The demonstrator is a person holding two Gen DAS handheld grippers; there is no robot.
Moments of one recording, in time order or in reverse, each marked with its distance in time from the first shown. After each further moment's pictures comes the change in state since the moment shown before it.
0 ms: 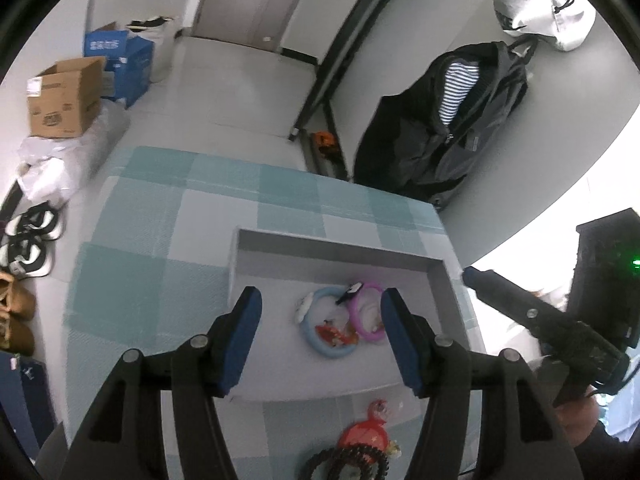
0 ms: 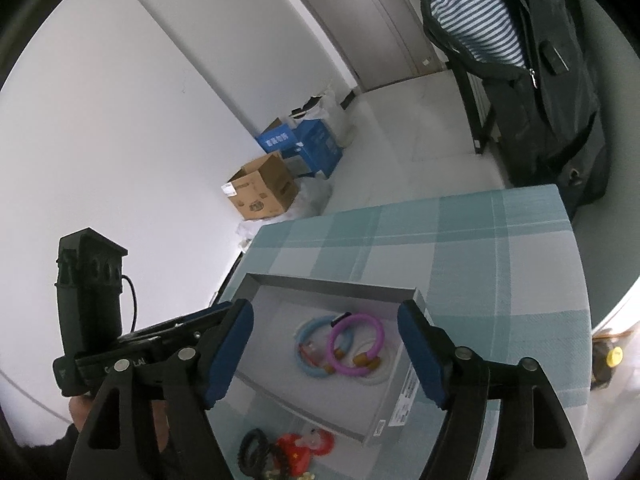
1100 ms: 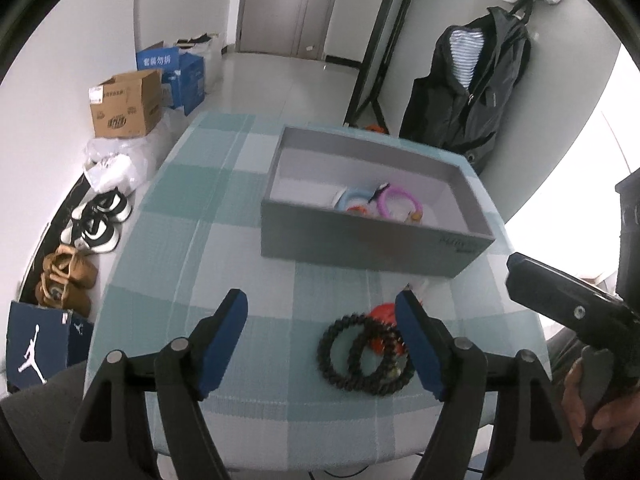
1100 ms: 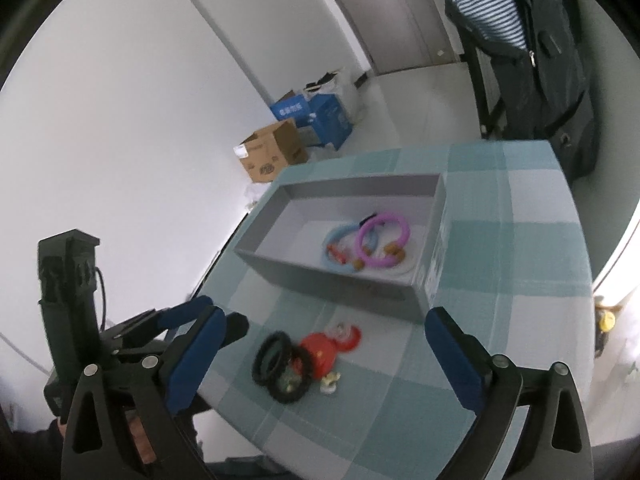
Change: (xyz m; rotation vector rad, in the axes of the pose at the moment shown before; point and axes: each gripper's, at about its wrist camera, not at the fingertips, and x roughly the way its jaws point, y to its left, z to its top) left arm -0.031 -0.021 -0.088 0.033 -0.030 0.241; right arm -0.028 0.029 -0.075 -0.081 0.082 -0.004
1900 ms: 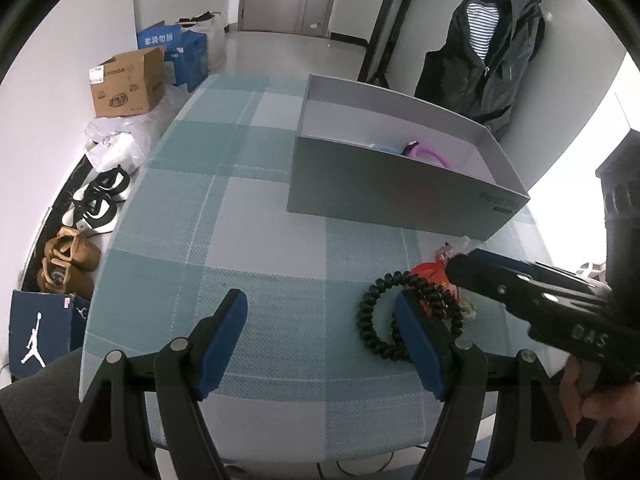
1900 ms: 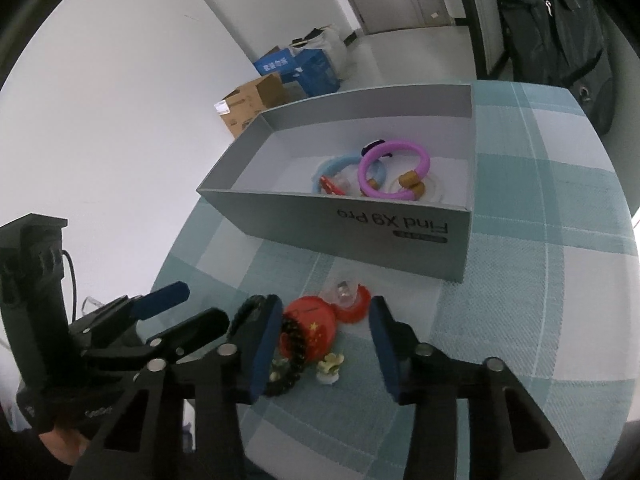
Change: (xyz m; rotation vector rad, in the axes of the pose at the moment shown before) left arm 0.013 0.017 -0.012 0.008 0.075 0.003; right arm 0.053 0.003 -0.017 0.011 0.143 -0.072
